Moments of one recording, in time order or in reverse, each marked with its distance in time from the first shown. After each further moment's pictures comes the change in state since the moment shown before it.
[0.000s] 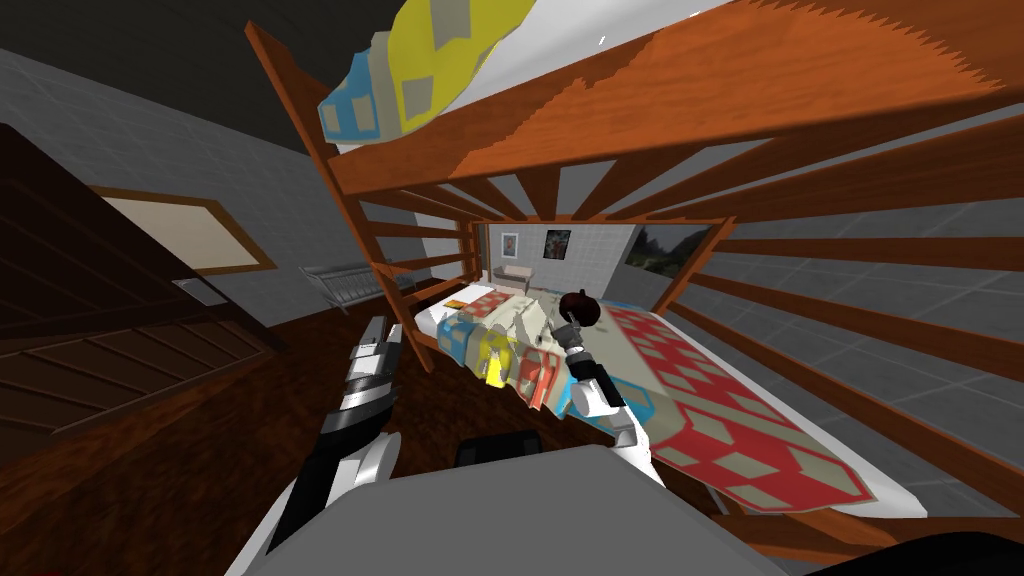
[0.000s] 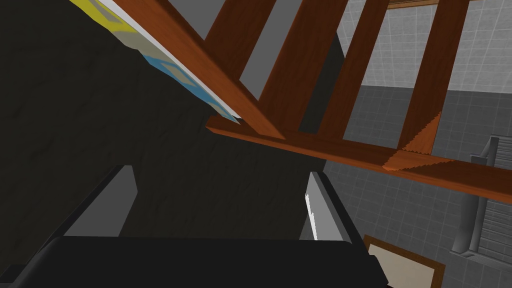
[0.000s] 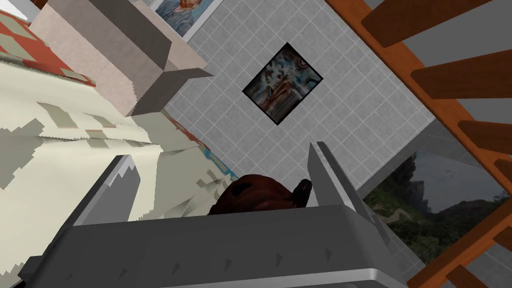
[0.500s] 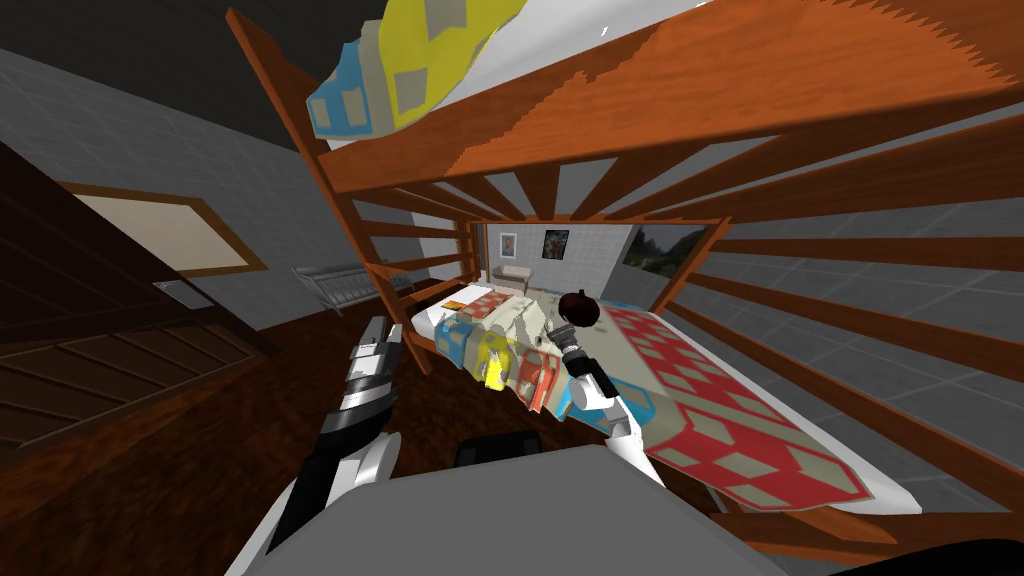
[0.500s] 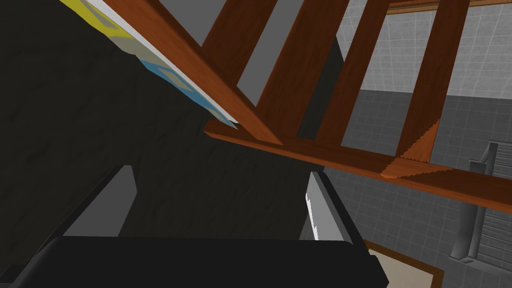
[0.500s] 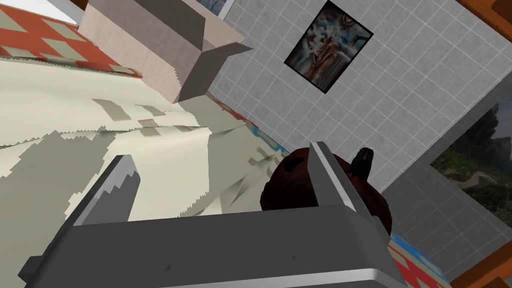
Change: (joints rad) left arm 0.000 0.000 0.000 0.000 0.000 0.000 0.000; right arm -0.048 -0.014 0.001 0.062 -0.078 0.107 -0.139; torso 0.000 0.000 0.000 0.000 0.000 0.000
